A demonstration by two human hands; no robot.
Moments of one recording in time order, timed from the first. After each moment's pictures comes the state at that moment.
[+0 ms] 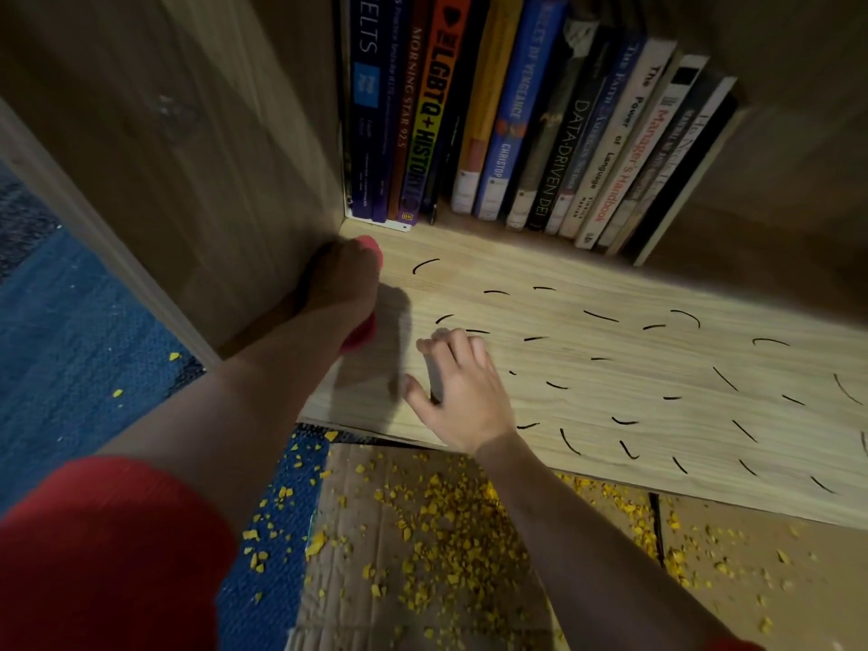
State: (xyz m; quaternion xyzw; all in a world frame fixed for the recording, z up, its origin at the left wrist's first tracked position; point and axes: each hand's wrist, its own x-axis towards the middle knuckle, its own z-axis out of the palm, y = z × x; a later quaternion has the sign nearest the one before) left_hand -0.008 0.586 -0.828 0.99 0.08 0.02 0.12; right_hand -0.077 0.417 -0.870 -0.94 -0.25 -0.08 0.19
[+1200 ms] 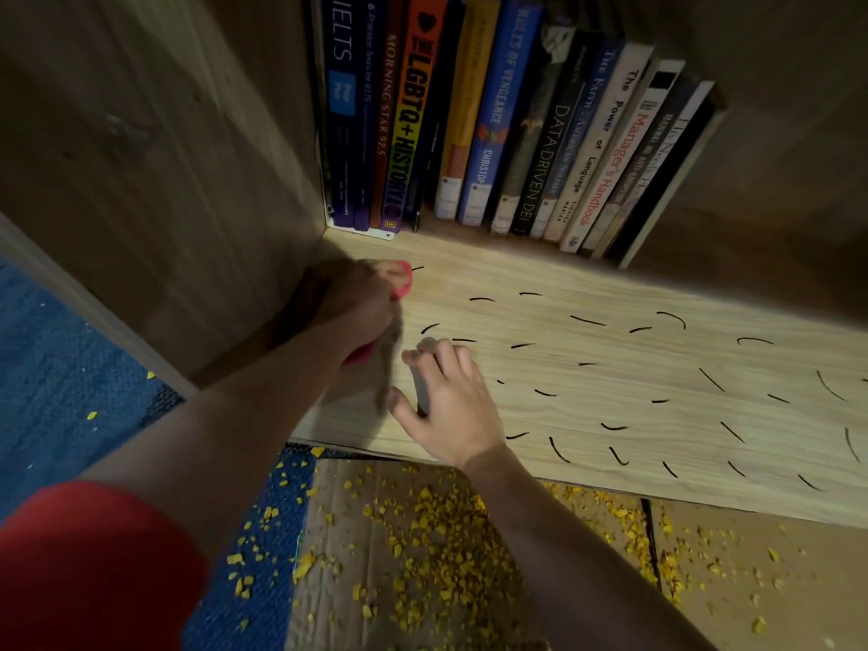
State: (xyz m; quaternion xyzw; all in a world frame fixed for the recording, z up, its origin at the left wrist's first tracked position) left_hand 0.004 0.575 -0.855 0.98 0.01 -0.01 0.21; right_hand -0.077 0.418 -0.870 -0.94 -0.25 -0.12 0.18
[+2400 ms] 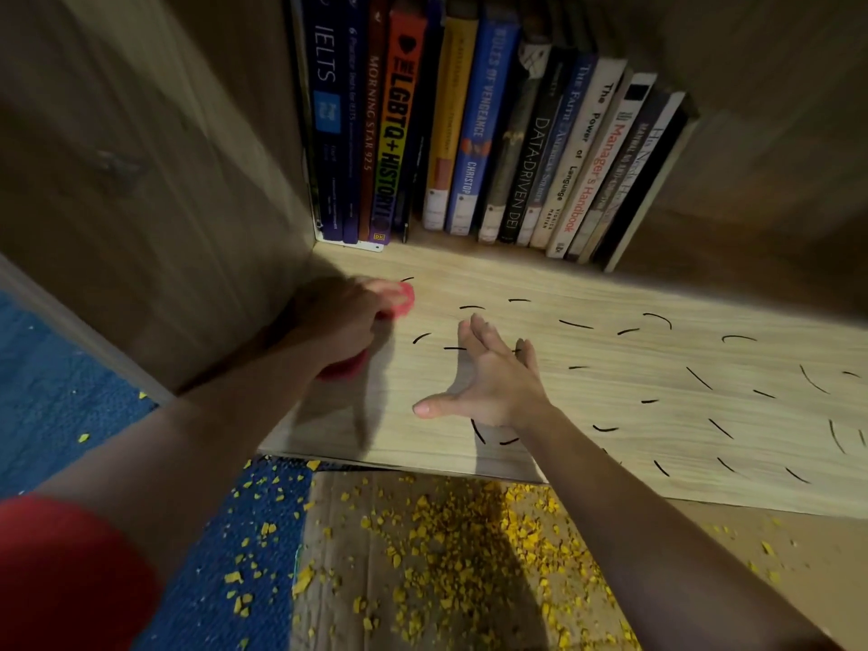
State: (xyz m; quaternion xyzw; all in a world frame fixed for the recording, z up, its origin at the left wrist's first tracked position) left_hand 0.004 0.590 -0.858 0.97 -0.14 0.05 0.21; right_hand -0.040 0.382 -0.817 -0.96 -0.12 0.23 0.12
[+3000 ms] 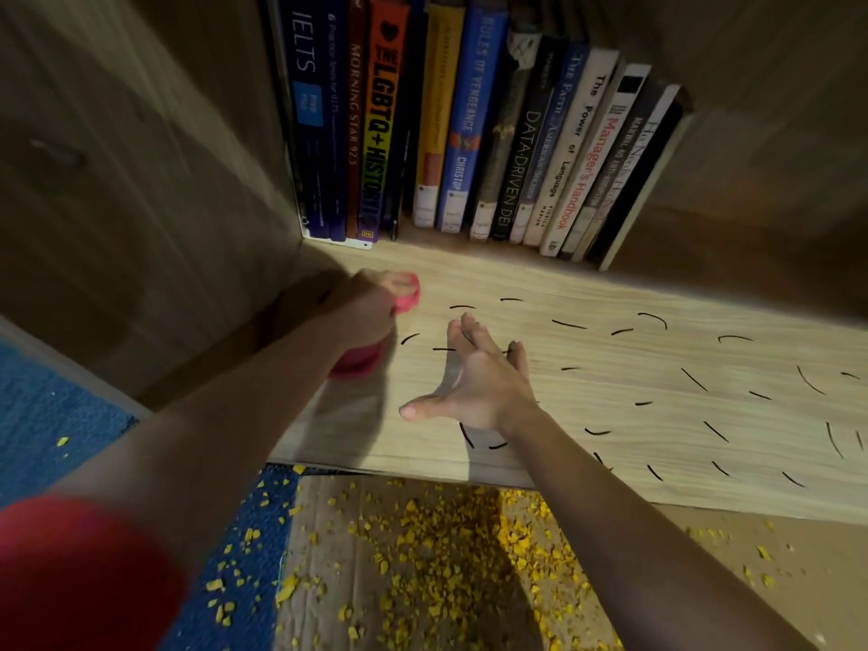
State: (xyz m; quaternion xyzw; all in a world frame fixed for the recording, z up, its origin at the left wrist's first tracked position) left_hand 0.025 0.563 -0.861 0.98 -0.08 -0.04 0.18; right_hand -0.039 0.381 -0.823 -0.96 -0.10 0.23 0.15
